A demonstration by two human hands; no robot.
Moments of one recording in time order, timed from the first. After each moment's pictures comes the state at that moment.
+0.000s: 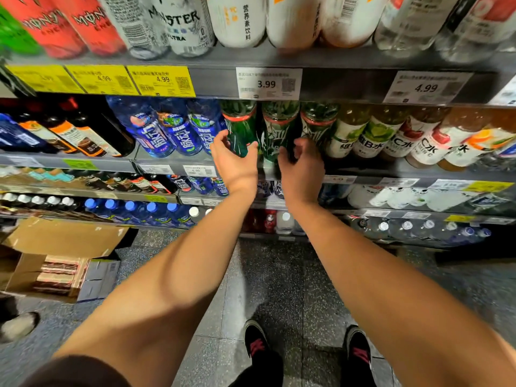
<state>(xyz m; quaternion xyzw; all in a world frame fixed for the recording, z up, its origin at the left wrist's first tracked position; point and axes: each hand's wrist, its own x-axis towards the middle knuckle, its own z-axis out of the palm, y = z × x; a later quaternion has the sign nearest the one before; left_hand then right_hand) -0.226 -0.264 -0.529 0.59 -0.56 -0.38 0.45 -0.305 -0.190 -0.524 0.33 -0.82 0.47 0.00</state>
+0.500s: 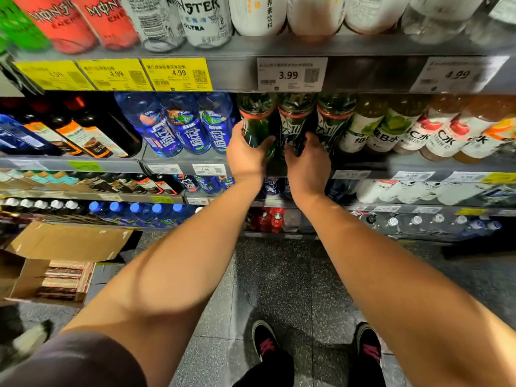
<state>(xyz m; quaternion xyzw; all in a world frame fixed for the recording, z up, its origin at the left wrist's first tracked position) -0.218 -0.291 -0.537 0.54 -0.64 -0.40 0.39 -0.296 -0.206 -0.525 0.32 -0.88 0.35 -0.02</state>
